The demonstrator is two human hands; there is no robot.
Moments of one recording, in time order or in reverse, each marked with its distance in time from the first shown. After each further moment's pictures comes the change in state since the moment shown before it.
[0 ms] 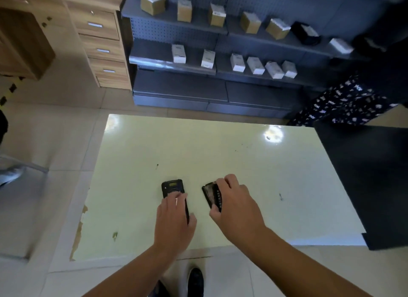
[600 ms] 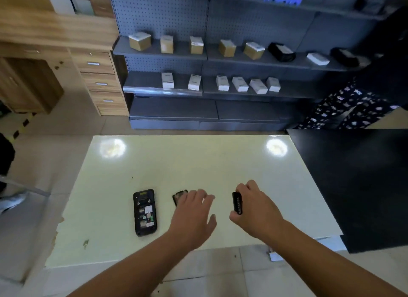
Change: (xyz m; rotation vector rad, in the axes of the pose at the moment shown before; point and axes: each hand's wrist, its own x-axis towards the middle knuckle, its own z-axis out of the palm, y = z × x) left_hand -0.002 0.170 -0.008 0.222 -0.134 0.405; right_hand -0.039 0.163 -0.054 0.063 -0.051 0.068
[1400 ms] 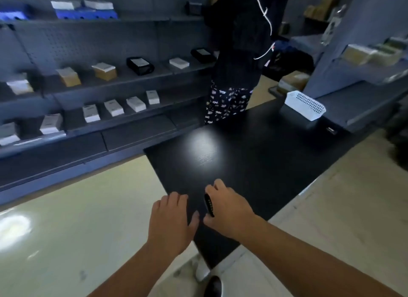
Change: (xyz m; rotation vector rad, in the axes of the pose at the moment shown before) left_hand 0.239 0.440 0.112 0.097 -0.002 0.145; right_hand -0.031 0.465 -0.121 0.068 0.157 0.192
